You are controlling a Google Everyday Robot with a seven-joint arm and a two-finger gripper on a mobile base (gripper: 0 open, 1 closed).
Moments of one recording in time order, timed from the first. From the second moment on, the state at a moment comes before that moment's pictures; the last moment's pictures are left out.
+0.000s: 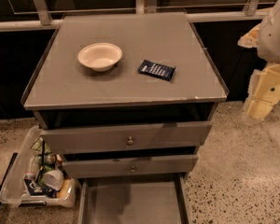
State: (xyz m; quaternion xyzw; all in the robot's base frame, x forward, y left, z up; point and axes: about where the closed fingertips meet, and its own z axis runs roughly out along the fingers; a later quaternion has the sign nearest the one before) arm 0.438 -0.217 0.976 -0.60 0.78 -0.03 0.16
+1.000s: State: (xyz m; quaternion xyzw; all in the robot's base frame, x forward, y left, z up) arm 0.498 -0.202 0.954 -0.60 0.76 0.02 0.24
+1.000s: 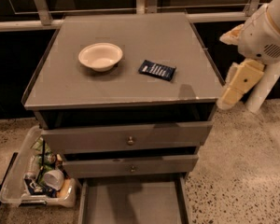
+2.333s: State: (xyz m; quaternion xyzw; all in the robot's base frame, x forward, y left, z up) arm 0.539 -0.167 0.948 -0.62 0.72 0.07 0.31
